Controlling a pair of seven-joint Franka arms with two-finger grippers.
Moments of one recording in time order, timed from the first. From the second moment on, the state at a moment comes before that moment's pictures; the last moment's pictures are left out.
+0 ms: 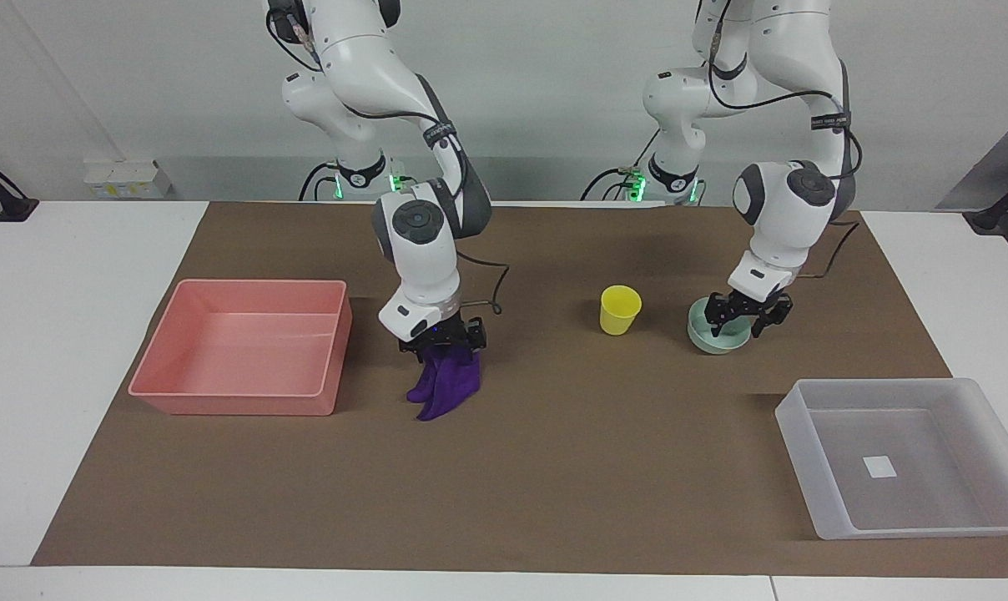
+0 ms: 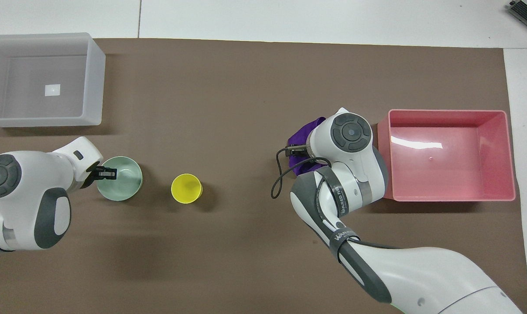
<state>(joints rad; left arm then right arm) 0.06 0.02 -0.10 -2.38 0.00 2.55 0.08 0.48 0.38 -0.08 -1.92 0.04 2.39 0.35</state>
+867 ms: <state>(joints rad) 0.18 0.02 -0.10 -1.99 0.00 2.28 0.16 0.46 0.27 -0.10 -1.92 0.05 2.30 0.37</state>
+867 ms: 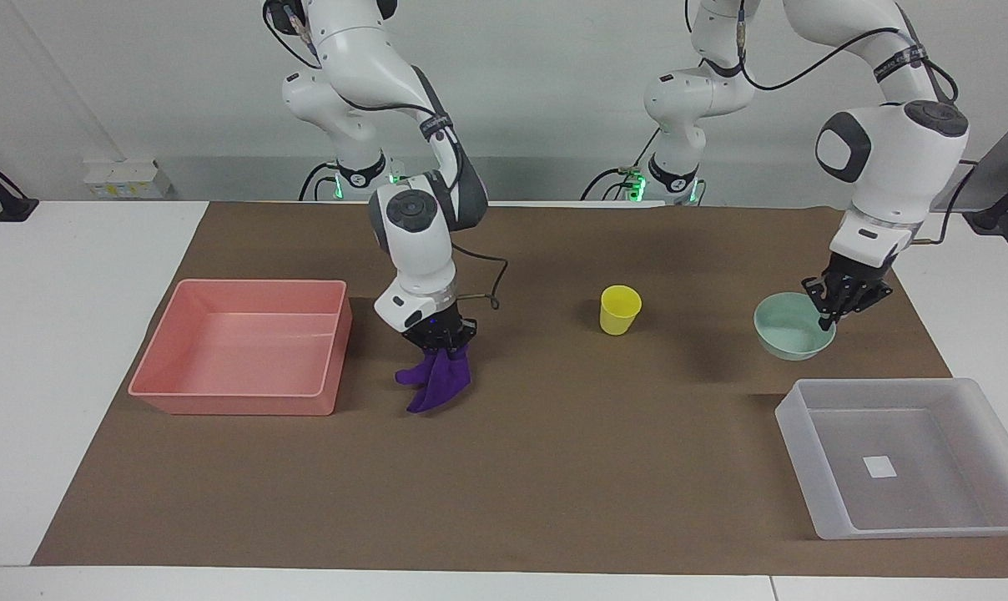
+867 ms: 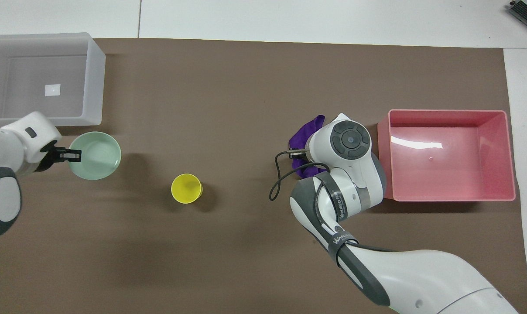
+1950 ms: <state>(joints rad) 0.26 0.70 -0.10 -1.26 0.03 2.22 0.16 -0.01 0.05 -0.10 -1.96 0.02 2.14 -0.04</state>
